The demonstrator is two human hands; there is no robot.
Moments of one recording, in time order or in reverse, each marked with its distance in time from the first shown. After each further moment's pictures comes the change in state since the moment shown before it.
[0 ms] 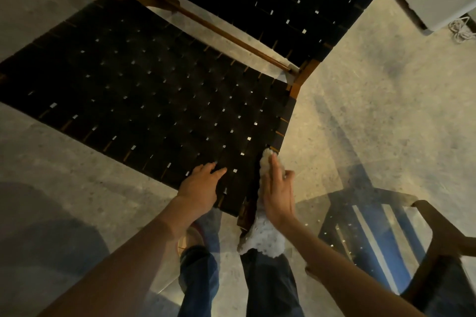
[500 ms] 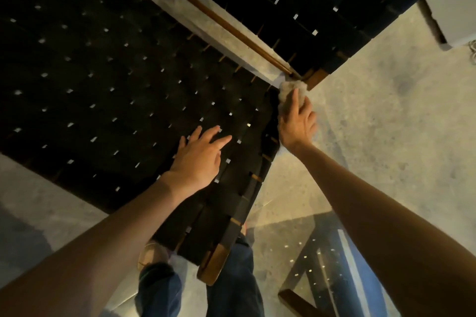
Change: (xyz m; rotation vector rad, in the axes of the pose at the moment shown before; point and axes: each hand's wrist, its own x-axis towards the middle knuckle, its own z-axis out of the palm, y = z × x) left_hand 0.127 0.028 -0.032 -0.078 0.214 0.037; right_hand 0.239 0.042 -0.033 -0.280 -0.051 0.081
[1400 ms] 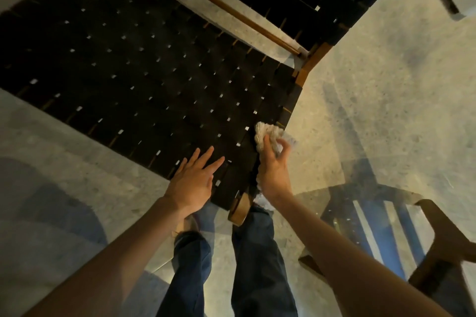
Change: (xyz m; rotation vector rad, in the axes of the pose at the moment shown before) left_hand -0.121 -0.033 0.028 0.046 -0.182 -0.011; right_hand -0.191 -0.022 0.036 0.250 -0.209 -0.053
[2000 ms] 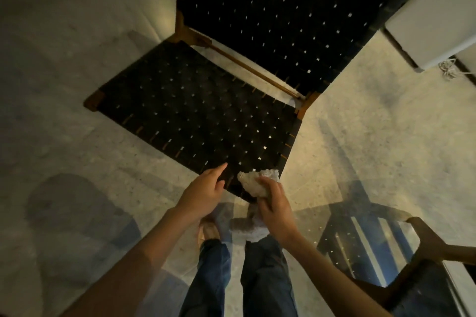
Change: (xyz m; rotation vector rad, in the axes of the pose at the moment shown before) left_hand -0.174 0.002 -0.092 -0.490 0.194 -0.032; right_hand -0.169 -0.108 -0.029 0.196 -0.005 -0.116
